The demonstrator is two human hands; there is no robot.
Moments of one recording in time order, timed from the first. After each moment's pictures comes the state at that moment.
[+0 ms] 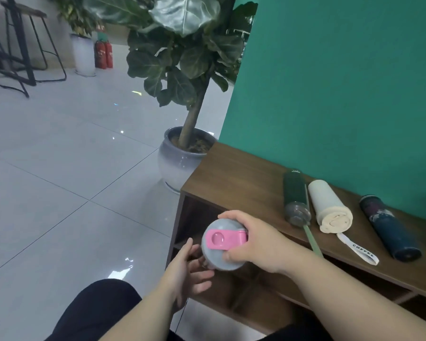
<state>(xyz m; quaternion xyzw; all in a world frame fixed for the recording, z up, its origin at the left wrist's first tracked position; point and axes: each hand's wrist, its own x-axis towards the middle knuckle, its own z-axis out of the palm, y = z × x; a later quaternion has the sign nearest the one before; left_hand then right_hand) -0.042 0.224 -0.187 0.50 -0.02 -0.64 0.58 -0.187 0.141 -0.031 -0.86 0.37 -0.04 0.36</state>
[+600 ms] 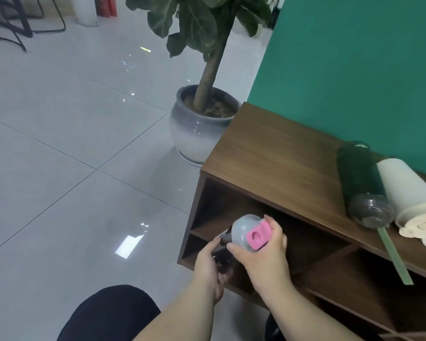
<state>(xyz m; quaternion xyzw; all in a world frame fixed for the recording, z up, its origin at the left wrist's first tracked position) -0.034 0.143 -0.274 0.42 0.20 -0.61 0.64 -0.127 0.104 -0.216 -0.67 0.60 -0.25 0.36</state>
